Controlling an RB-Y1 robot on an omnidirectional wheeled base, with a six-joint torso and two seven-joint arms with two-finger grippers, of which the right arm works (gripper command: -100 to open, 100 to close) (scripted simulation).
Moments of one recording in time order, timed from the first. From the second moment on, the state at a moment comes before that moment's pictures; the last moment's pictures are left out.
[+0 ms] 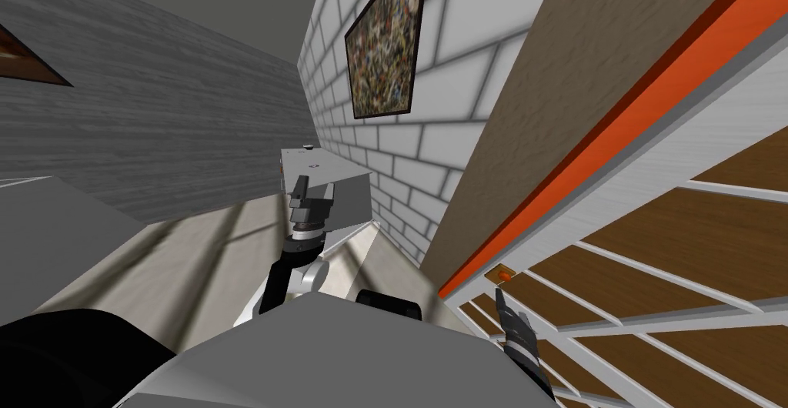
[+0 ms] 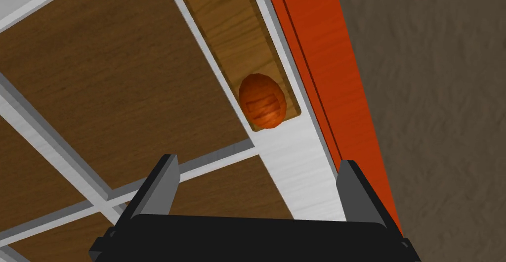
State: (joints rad) arm 0.13 -0.27 -0.45 -0.56 -0.06 -0.99 0.86
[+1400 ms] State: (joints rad) arm 0.19 -0.31 -0.52 -0.53 0.01 -1.05 1.19
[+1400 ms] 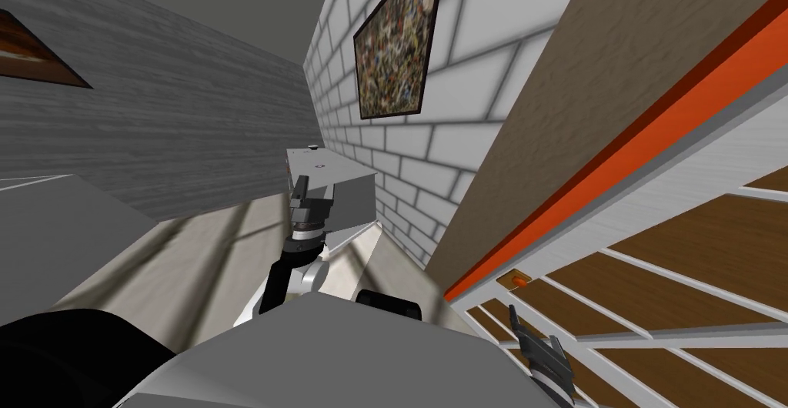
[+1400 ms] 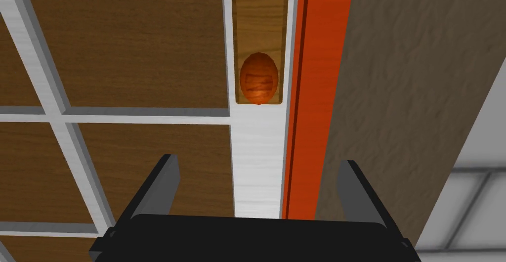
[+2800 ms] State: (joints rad) arm 0.17 -0.31 -0.53 -0.52 0.00 -1.03 1.21
